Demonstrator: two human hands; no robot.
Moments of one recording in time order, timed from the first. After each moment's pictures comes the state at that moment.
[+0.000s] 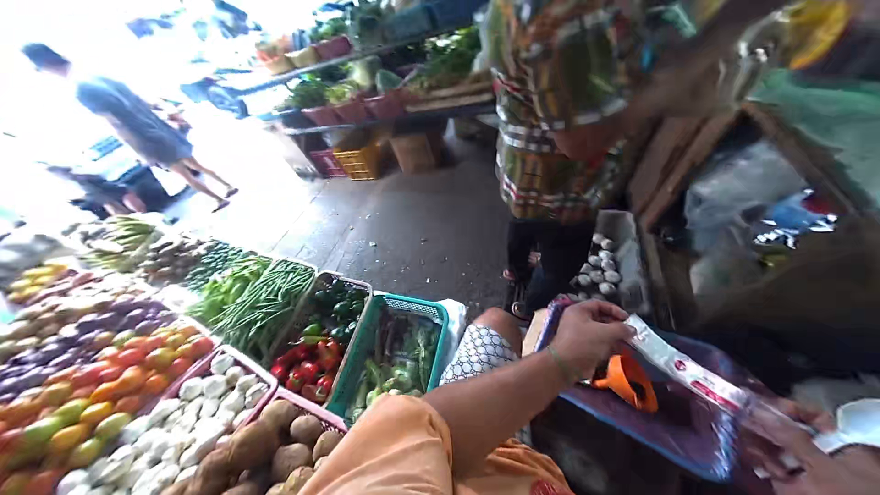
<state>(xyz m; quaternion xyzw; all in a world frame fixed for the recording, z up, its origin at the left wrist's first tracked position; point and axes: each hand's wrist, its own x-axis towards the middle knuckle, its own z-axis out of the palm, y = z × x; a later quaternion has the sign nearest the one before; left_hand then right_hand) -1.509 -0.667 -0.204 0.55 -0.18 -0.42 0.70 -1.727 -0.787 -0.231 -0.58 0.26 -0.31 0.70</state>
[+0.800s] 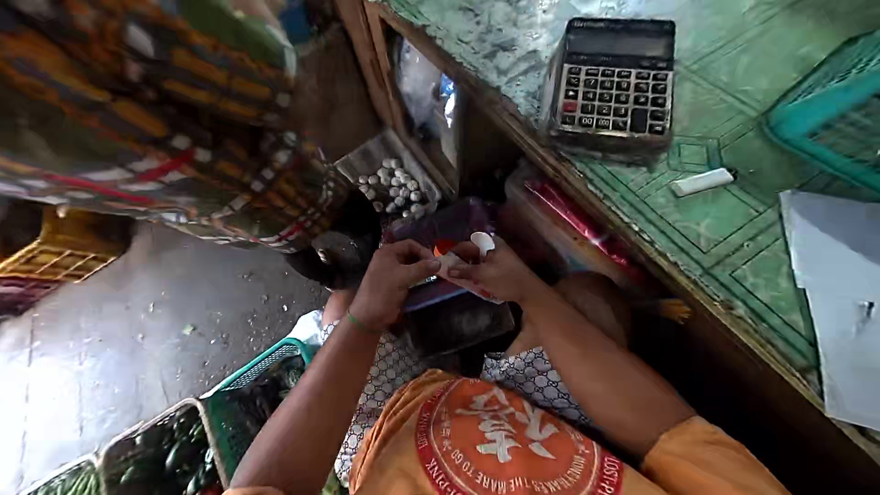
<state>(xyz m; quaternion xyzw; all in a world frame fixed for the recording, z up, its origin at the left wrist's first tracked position) -1.517 -0.671 -0.172 0.56 -0.38 -0.53 0.51 -1.712 -0.767 -0.217 -0.65 0.27 -0.25 0.67</state>
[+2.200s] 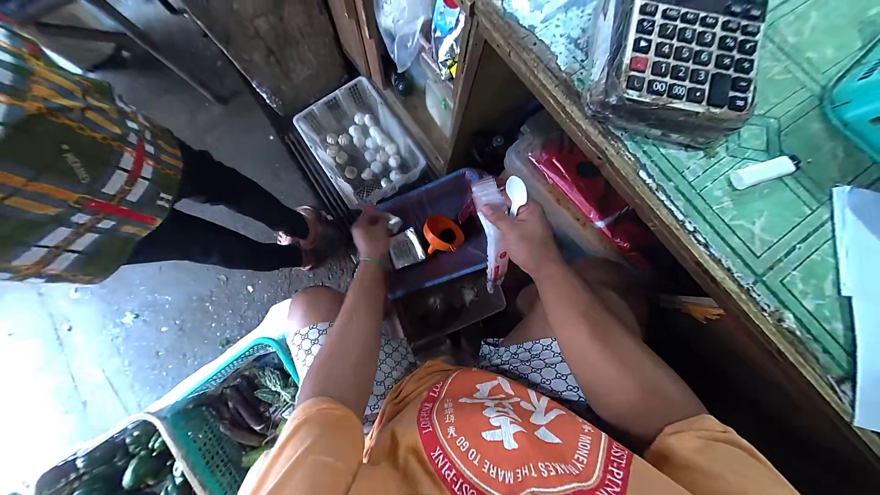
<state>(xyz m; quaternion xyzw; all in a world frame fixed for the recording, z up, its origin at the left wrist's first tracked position) -1.439 -0.748 -0.376 0.77 -0.29 -0.35 0.45 -1.704 -0.803 -0.253 -0.59 0.47 -0.35 0.56</state>
